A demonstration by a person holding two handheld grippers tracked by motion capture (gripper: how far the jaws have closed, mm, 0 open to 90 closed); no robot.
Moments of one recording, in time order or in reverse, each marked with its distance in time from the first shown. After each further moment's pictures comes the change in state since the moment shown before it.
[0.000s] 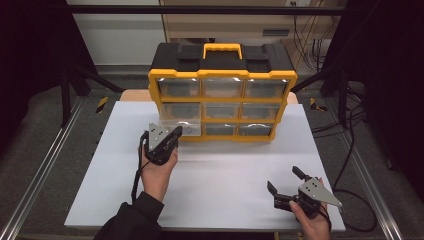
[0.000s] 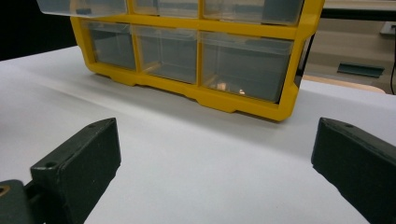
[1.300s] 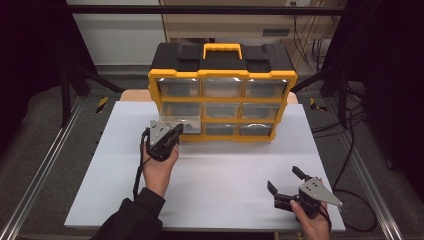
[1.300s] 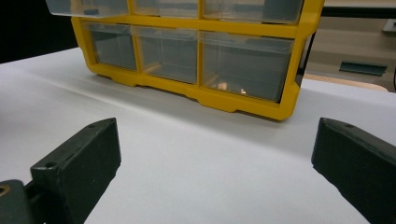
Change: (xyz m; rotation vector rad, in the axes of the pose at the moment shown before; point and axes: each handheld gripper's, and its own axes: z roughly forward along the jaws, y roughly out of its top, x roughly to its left) left arm 0.006 0.000 0.012 0.003 -0.008 -0.017; right arm -0.001 0.000 0.000 -0.001 0.006 0.015
